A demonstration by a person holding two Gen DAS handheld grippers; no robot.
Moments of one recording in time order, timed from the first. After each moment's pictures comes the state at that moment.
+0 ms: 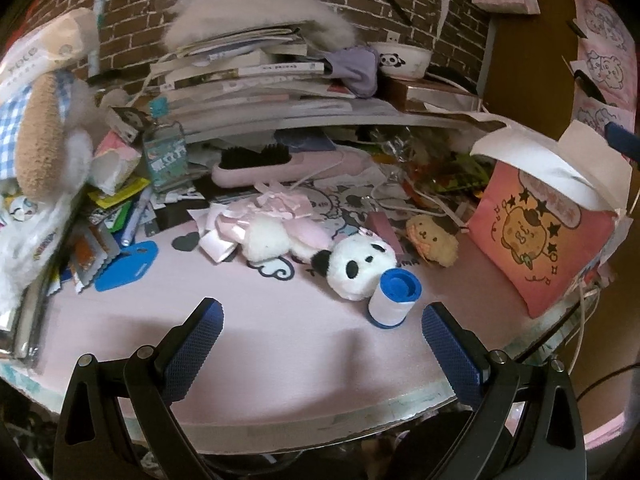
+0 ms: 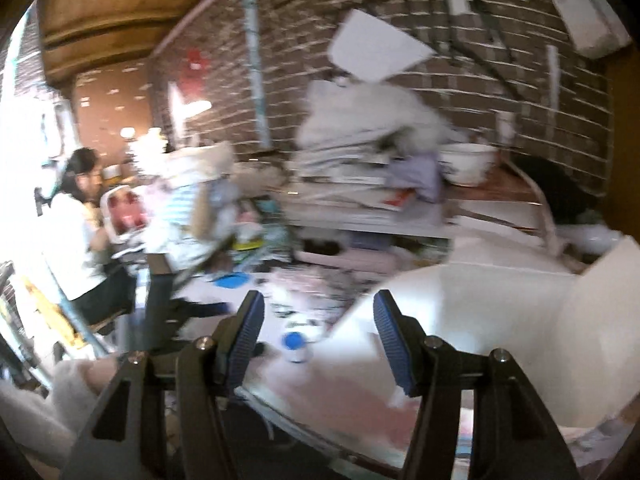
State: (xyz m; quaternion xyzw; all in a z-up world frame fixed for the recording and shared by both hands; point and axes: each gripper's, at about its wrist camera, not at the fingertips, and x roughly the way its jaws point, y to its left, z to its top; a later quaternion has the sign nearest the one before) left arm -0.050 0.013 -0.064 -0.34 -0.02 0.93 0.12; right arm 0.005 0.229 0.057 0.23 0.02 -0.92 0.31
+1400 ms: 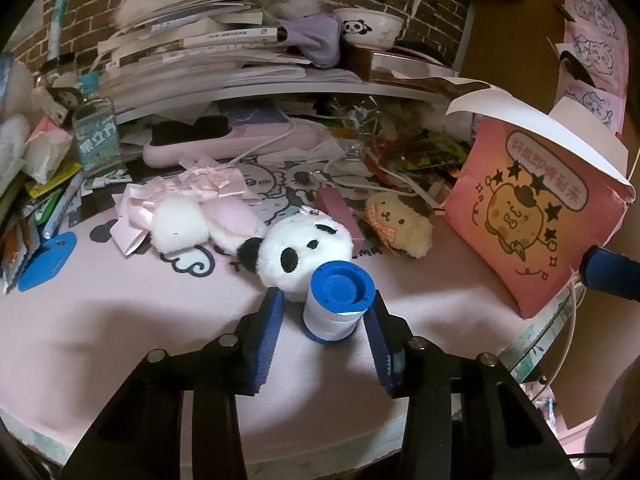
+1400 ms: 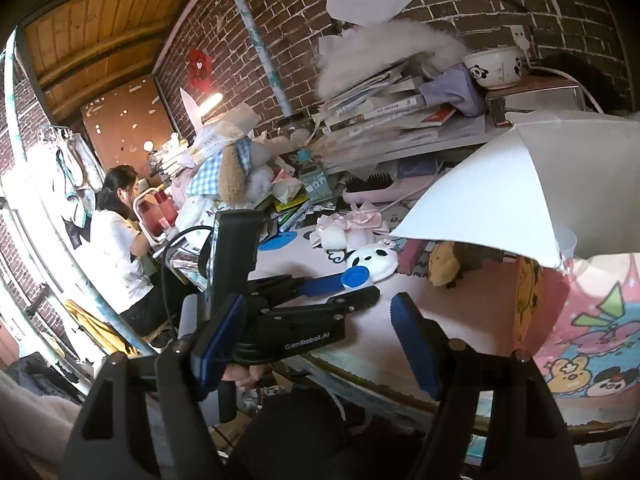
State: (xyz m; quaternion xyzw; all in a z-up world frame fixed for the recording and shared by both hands) left arm -0.074 0.049 -0.091 -0.36 -0.03 0.92 0.18; right arm 0.003 0.218 -0.023 0.30 -0.08 -0.88 0.35
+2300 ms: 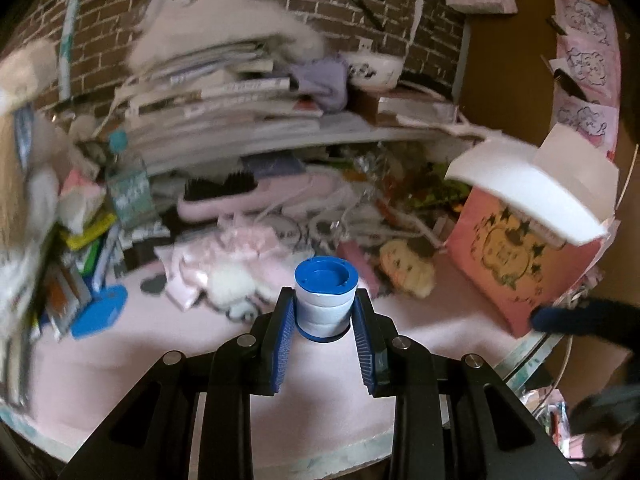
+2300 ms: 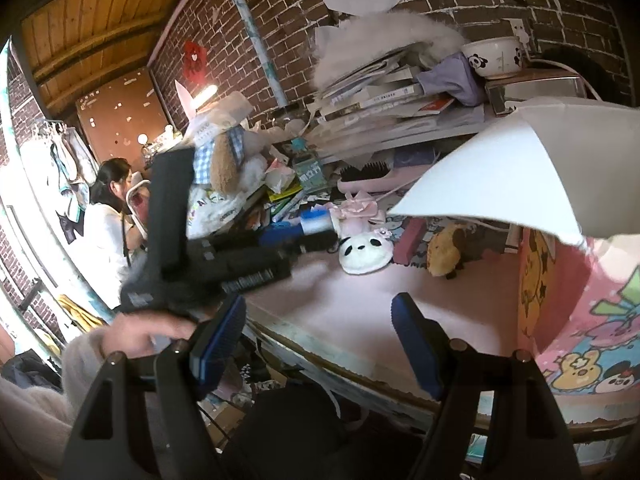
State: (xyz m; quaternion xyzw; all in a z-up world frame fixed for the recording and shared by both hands) left arm -0.069 0.029 -0.040 -0.31 -0.01 0.93 0.17; right arm -0.001 0.209 -0.037 0.31 -0.07 -0.89 0.33
